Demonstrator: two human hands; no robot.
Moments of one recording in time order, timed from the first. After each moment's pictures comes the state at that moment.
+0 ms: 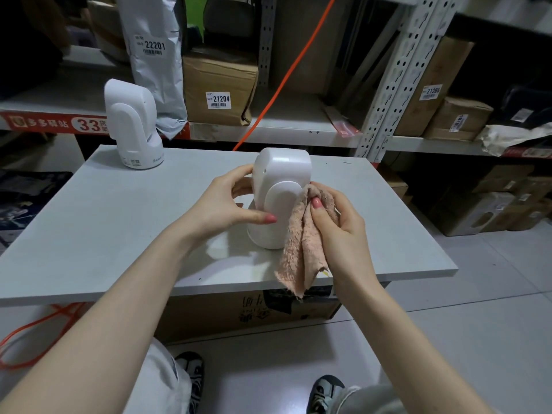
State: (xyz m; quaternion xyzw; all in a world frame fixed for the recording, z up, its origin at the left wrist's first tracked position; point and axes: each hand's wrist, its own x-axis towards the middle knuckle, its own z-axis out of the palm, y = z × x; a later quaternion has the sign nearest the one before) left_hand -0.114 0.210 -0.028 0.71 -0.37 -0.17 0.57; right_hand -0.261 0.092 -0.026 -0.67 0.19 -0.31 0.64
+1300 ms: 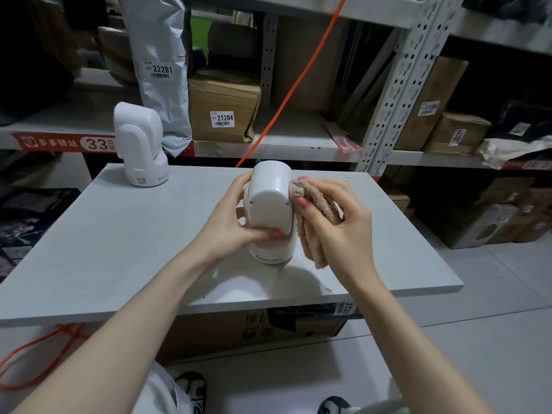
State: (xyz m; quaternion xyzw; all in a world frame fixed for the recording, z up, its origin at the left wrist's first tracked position) left_hand -0.121 0.209 -0.032 0.68 -0.37 -0.14 0.62; right_hand -0.243 0.082 -0.008 -0.76 0.06 -0.43 0.48
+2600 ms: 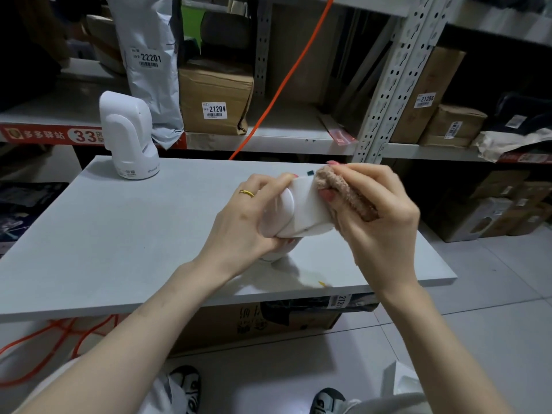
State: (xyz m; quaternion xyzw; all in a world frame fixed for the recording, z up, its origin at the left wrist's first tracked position) left_hand -0.146 0.192 -0.037 0.73 -0.50 0.12 0.44; right_hand -0.276 0.056 -0.001 -0.82 0.00 -0.53 0.22
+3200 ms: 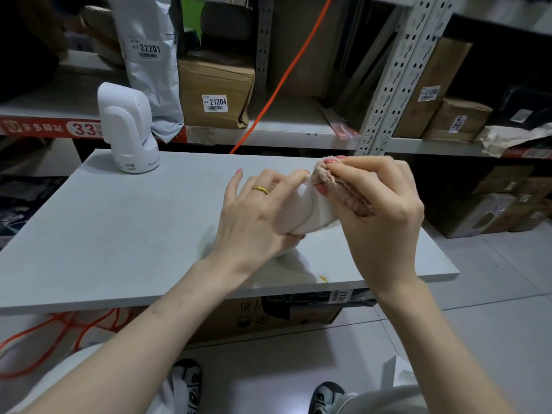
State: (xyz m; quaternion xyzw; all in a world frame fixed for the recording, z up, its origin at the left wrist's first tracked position) left_hand -0.159 0.181 -0.038 0.78 -0.47 0.23 0.34; right_hand -0.272 0.062 0.000 -0.81 0.04 -0.58 0.08
